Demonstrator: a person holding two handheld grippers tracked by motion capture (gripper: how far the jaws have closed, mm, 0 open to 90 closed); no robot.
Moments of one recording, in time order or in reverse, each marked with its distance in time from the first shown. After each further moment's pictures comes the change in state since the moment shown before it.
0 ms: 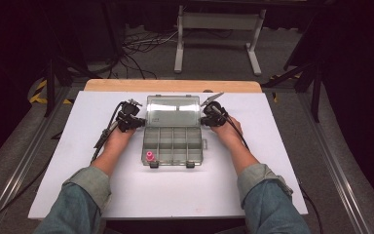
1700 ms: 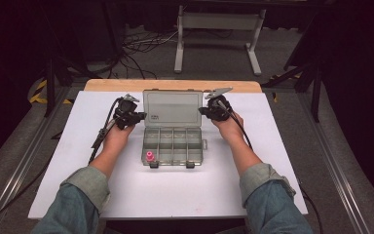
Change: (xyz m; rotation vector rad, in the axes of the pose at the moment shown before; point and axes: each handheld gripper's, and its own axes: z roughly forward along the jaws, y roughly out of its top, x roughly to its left) left arm -0.006 0.006 -0.025 -0.132 0.022 0.025; right arm 0.002 0.012 -0.035 -0.195 -0.039 -0.003
